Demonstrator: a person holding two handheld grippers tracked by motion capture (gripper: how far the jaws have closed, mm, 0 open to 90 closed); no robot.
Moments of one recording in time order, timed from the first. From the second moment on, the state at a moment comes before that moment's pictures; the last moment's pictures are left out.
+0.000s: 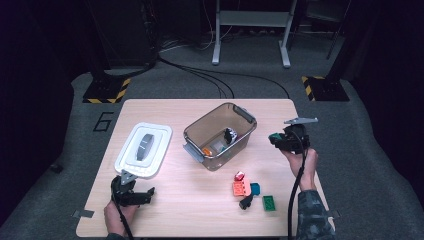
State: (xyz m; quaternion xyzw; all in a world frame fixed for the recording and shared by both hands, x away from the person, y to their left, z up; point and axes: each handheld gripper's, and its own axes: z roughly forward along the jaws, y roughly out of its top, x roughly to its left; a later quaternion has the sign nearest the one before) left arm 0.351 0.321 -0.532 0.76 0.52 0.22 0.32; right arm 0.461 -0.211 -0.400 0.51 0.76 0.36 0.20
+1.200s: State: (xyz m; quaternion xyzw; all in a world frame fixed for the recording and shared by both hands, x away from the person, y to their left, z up) left arm 0.351 0.322 -0.532 0.76 0.51 0.22 0.32; right arm 0.514 -0.128 -0.360 0.45 0.80 0.35 0.18
